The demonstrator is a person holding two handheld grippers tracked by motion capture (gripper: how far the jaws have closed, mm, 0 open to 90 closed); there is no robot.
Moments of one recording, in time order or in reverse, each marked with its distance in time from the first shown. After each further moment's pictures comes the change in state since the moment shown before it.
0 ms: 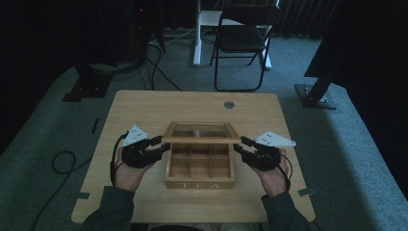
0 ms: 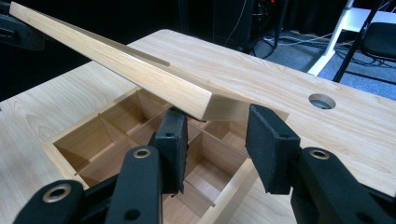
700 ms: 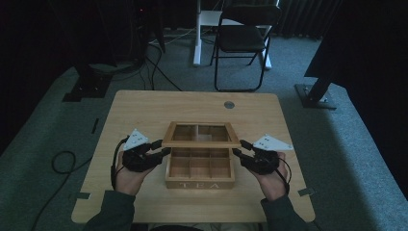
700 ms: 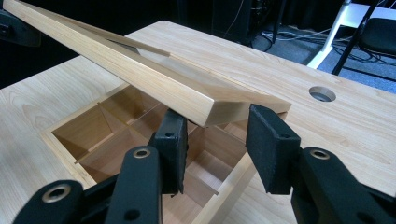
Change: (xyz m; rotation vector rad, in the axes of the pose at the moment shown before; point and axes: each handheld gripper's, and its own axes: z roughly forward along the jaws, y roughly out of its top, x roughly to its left) left arm -0.003 -0.011 0.001 0.003 -0.015 -0.018; right arm 0.007 -0.008 0.000 0.023 -0.013 -0.016
